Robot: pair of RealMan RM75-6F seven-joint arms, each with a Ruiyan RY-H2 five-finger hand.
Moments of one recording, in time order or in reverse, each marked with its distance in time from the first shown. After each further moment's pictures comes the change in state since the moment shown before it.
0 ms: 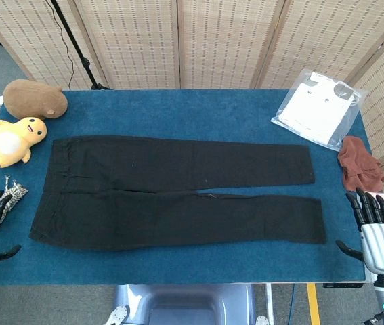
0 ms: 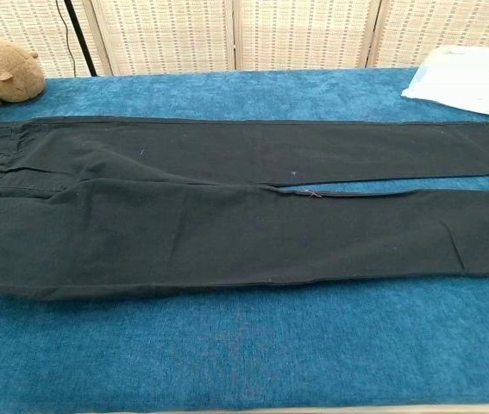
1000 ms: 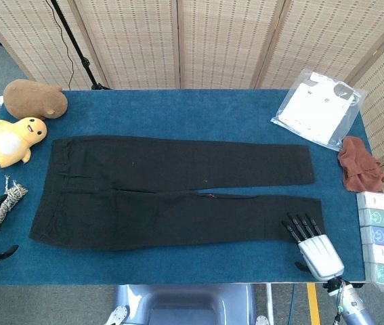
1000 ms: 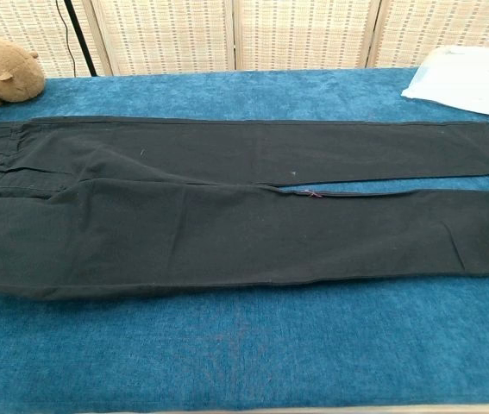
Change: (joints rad) left arm 0.011 0.014 -0.008 -0.021 -0.021 0.007 -0.010; right arm 0.095 -0.214 -0.133 0.224 -0.186 -0.189 -0.101
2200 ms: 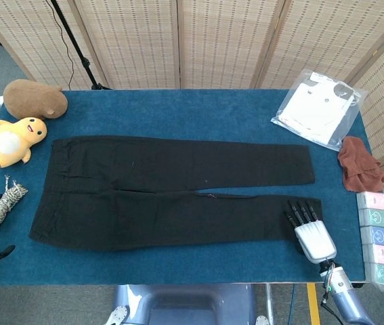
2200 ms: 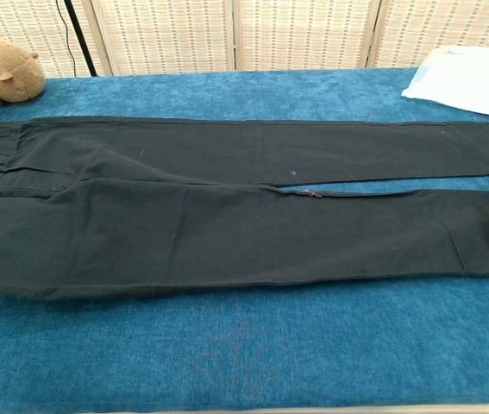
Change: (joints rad) left arm 0.007 0.016 -0.003 0.003 -0.003 -0.002 -0.047; right arm 0.062 -0.158 0.048 0.244 0.092 -0.045 -0.054
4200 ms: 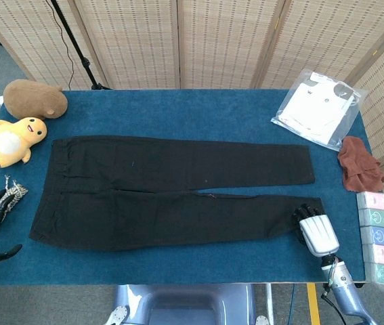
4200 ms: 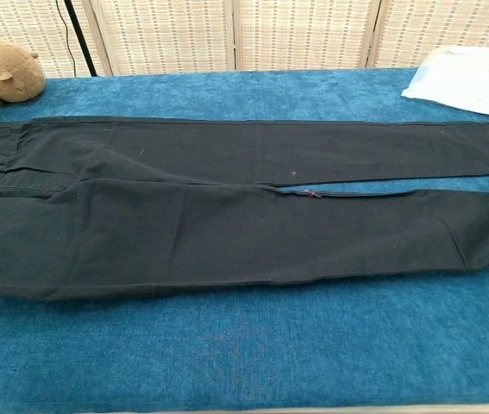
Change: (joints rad) left arm -0.013 -0.086 0.016 0.189 0.172 0.068 -0.043; right arm 0.017 -0.136 -0.002 0.284 -0.003 0.131 0.262
